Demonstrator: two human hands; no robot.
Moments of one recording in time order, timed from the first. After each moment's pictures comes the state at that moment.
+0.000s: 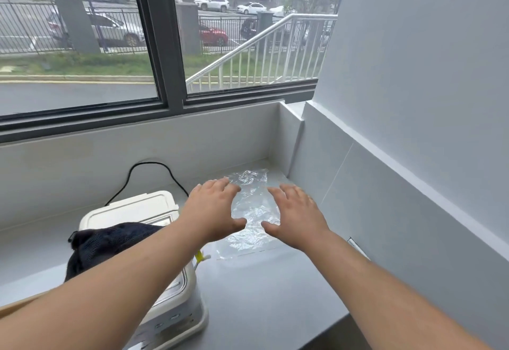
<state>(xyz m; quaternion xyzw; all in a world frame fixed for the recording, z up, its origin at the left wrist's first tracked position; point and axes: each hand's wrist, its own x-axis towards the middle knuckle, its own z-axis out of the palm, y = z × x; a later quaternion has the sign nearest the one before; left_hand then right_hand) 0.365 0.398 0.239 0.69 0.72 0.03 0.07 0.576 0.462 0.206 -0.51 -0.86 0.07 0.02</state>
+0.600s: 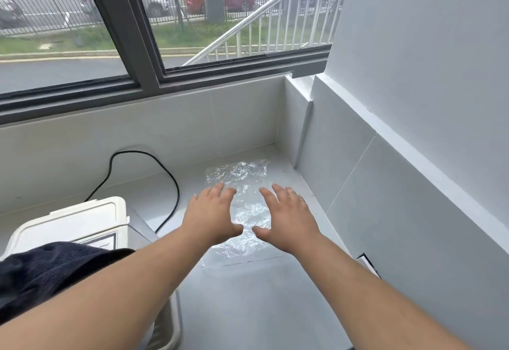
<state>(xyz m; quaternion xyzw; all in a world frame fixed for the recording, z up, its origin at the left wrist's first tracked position) 0.403 0.495 0.150 0.60 0.79 -0.04 0.13 0.588 0.563 0.109 -0.47 -0.87 0.14 -0.01</state>
